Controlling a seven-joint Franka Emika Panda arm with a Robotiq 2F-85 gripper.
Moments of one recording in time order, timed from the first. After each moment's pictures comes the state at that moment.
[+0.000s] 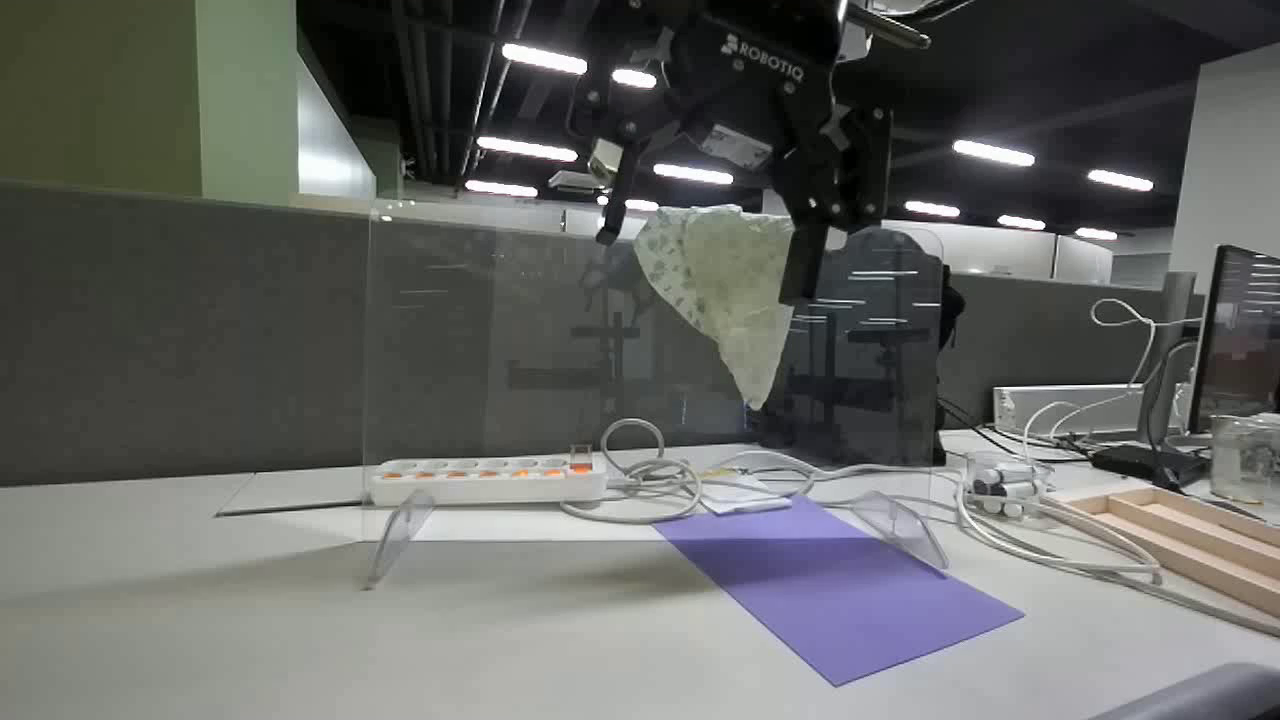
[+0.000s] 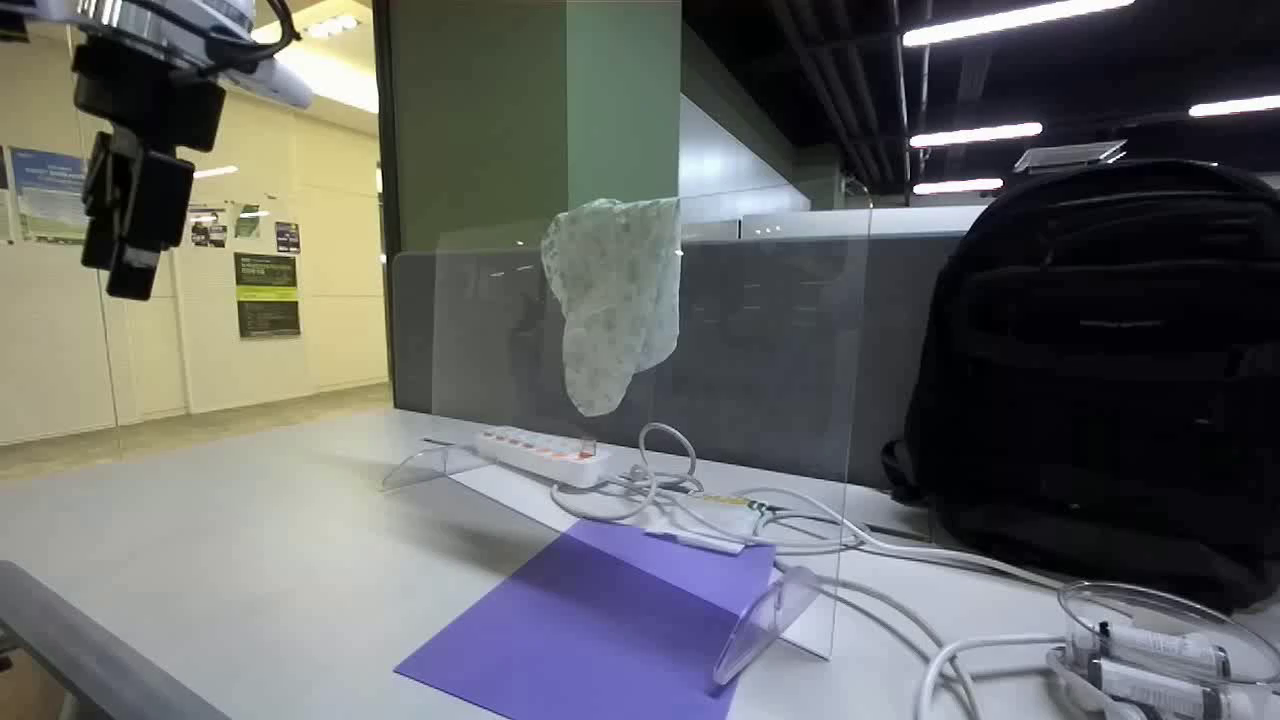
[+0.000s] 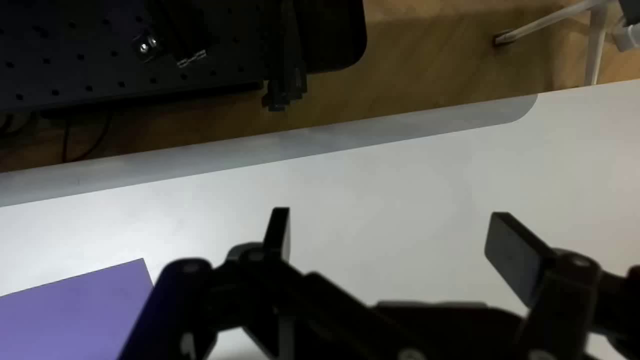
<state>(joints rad) 0.24 -0.67 0.19 -2.75 0.49 2.03 0.29</state>
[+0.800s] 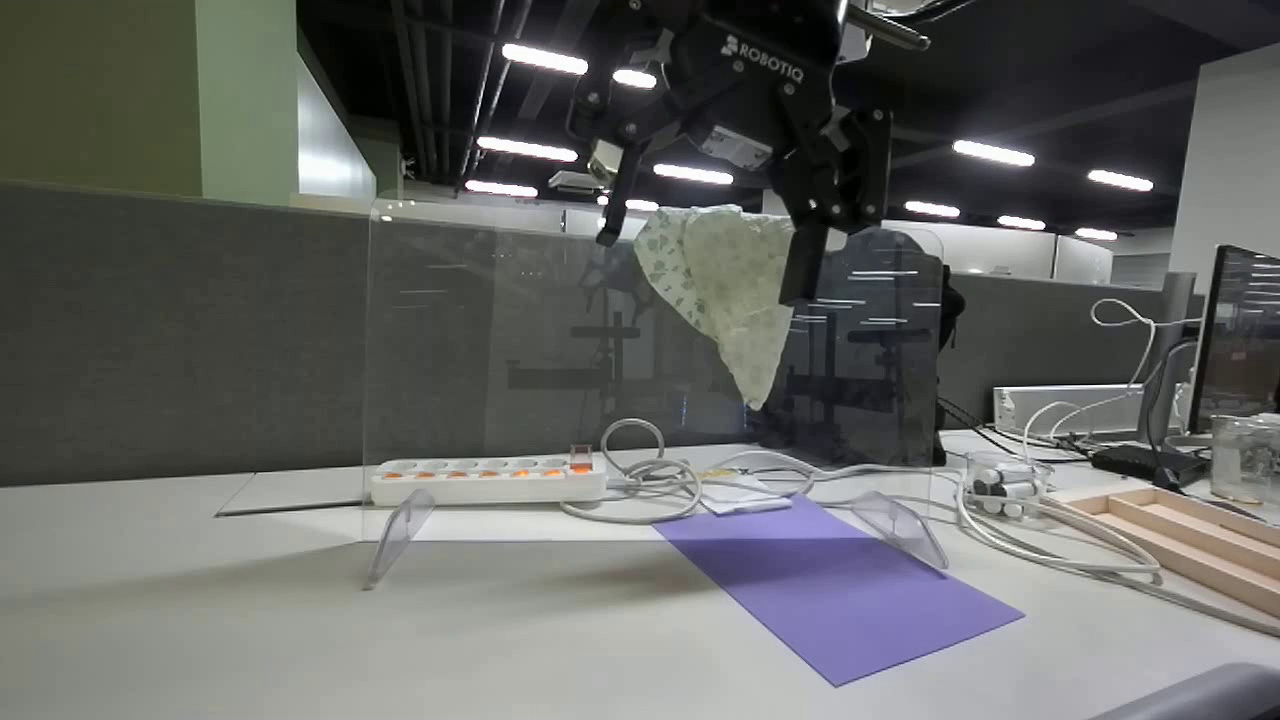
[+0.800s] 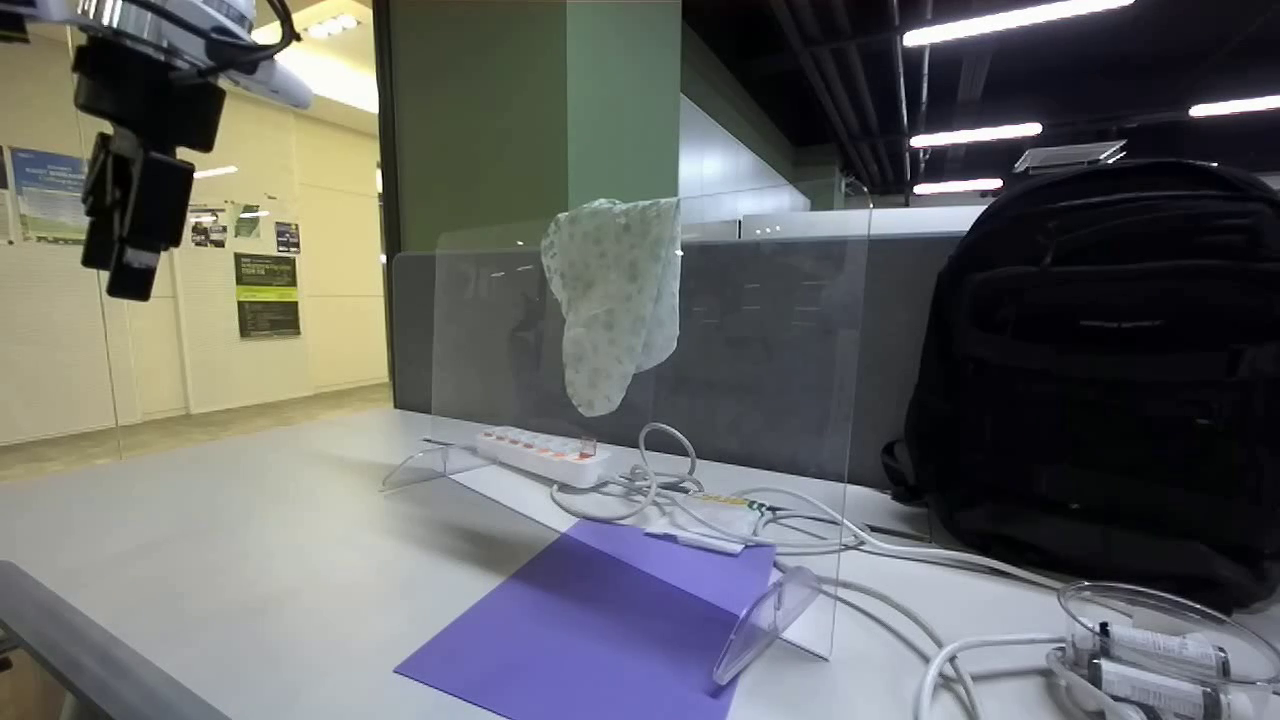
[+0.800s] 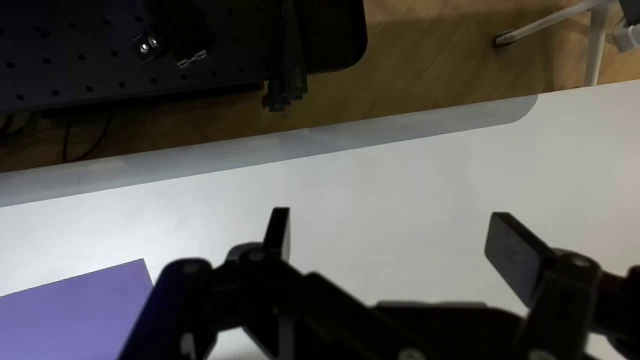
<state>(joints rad) 0.24 -0.67 0.20 -2.75 0.49 2.03 0.29</state>
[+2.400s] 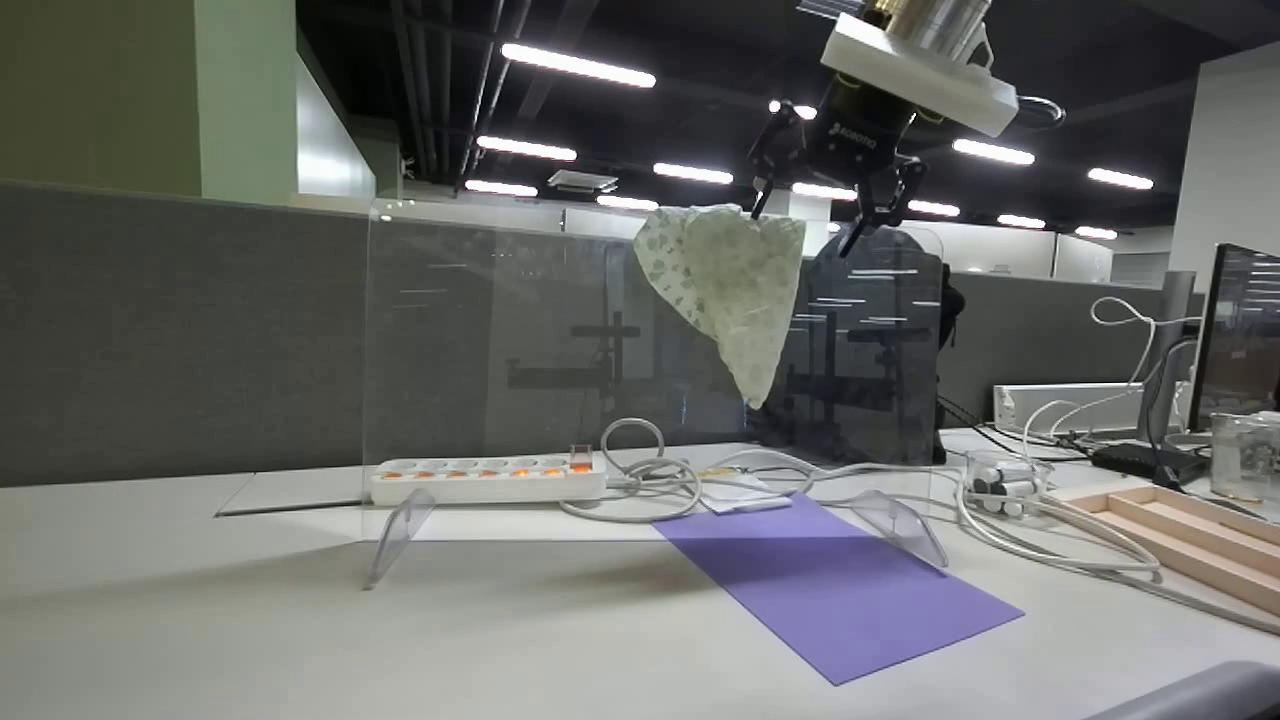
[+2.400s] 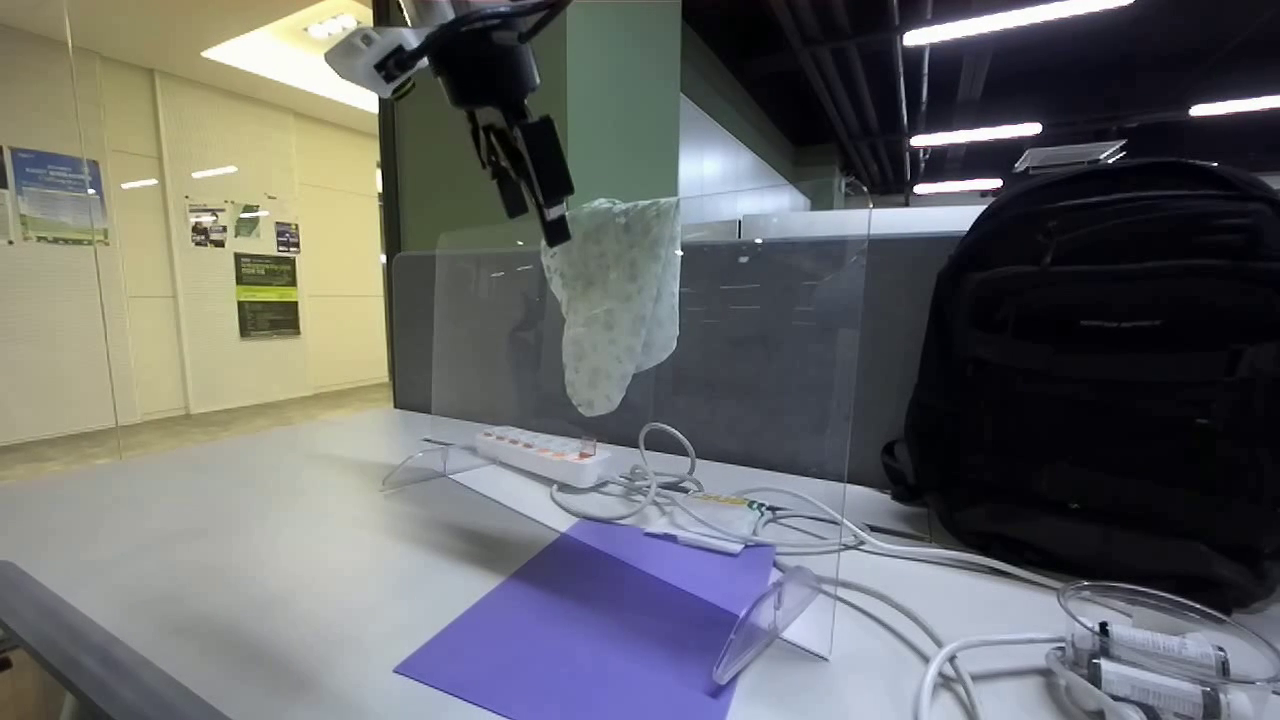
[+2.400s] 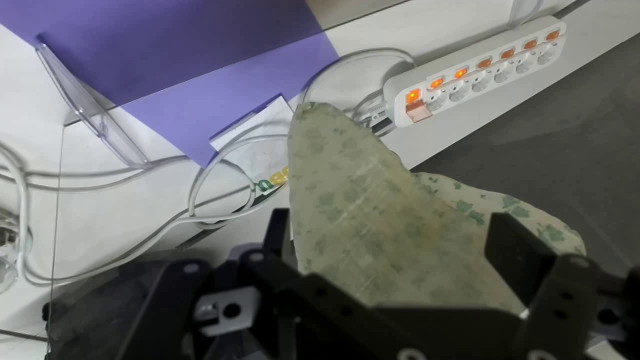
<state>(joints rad) -0.02 -0.51 -0.03 -2.74 0.29 2.81 0.25</state>
